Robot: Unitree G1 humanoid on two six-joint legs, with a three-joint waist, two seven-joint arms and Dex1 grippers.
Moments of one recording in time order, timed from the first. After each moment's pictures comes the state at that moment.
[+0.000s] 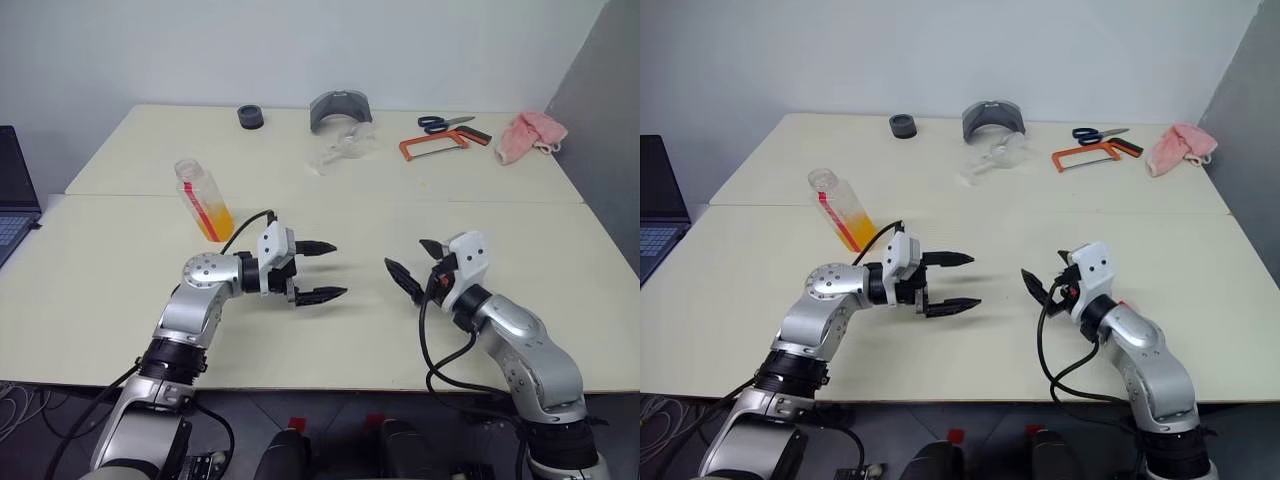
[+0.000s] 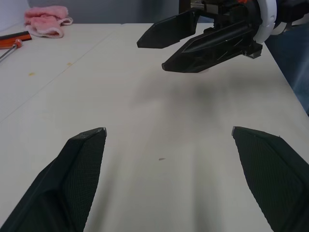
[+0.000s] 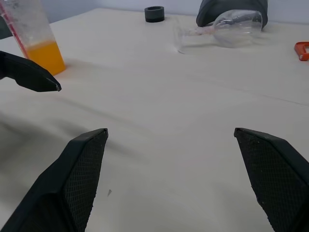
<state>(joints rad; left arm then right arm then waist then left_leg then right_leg) -0.53 0.48 -0.12 0.21 -0.31 0.10 -1.21 -0.18 -0.30 0.01 -0.42 0.30 0.57 0.39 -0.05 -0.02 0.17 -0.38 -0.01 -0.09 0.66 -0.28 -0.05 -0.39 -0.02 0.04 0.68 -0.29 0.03</state>
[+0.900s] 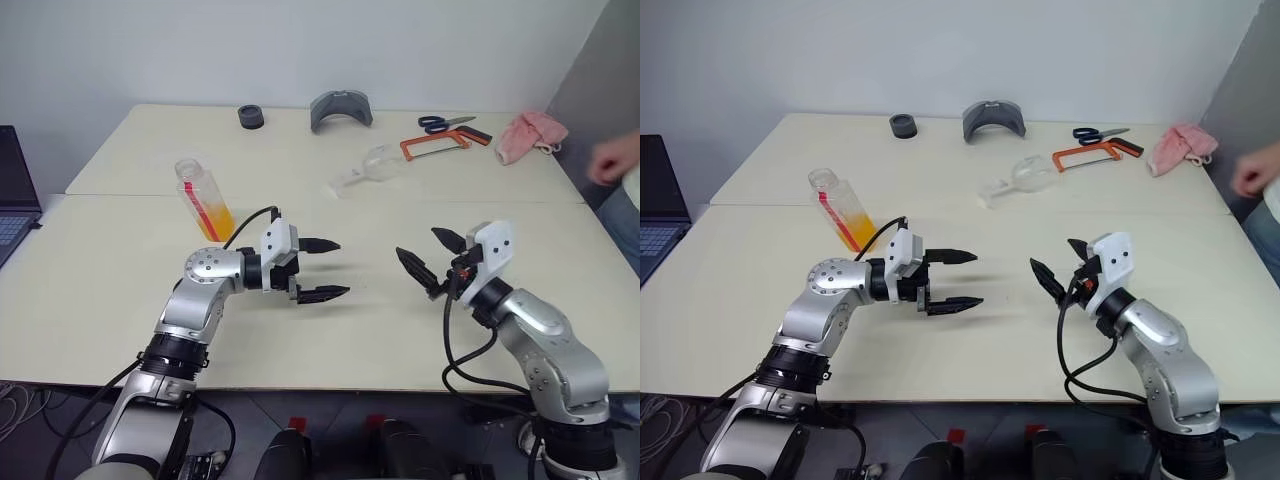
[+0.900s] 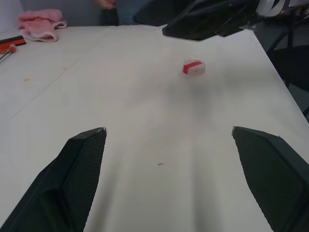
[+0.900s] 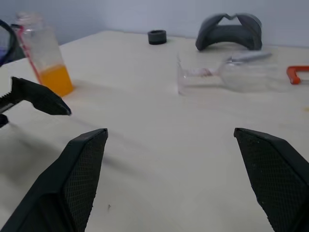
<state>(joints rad) -0.55 0.48 -0.14 0.22 -0.30 0.11 -1.24 -0.17 -0.37 -0.08 -0.49 0.42 0.58 0.45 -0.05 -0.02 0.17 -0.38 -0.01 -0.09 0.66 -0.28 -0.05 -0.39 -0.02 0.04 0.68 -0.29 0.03</state>
